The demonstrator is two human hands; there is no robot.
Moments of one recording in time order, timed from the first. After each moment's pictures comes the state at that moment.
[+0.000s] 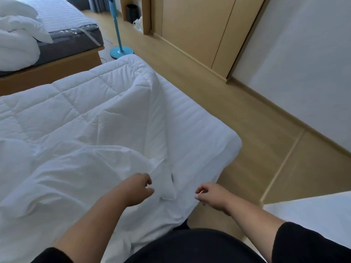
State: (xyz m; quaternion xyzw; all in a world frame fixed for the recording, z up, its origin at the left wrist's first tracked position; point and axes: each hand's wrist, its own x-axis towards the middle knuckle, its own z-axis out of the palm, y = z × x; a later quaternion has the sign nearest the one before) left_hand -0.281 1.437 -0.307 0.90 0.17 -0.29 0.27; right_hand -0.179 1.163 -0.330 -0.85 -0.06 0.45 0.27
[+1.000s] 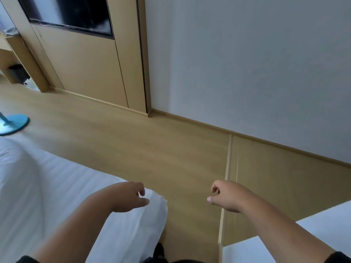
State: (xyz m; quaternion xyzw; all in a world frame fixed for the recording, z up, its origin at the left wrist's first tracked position) left_hand 0.221 1.105 -0.213 0.93 -0.08 -0.35 0.11; right_hand 0.200 0.786 -0.208 -0.95 0.05 0.30 0.12
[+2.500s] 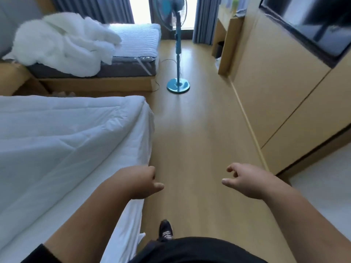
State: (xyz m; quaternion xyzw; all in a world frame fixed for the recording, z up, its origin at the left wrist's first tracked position) left_hand 0.702 1.236 -0.187 0.83 0.45 -0.28 0.16; right_hand 0.976 1.114 -0.198 -0.81 -0.50 0.31 -0.07
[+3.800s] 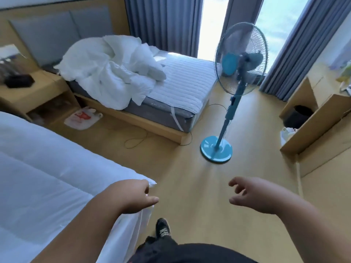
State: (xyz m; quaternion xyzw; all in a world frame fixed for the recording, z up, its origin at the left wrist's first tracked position) left_hand 0.984 1.978 -0.193 0.68 0.65 -0.18 0.27; right_hand 1.316 1.992 -0.191 -0.67 -0.66 0.31 -0.15
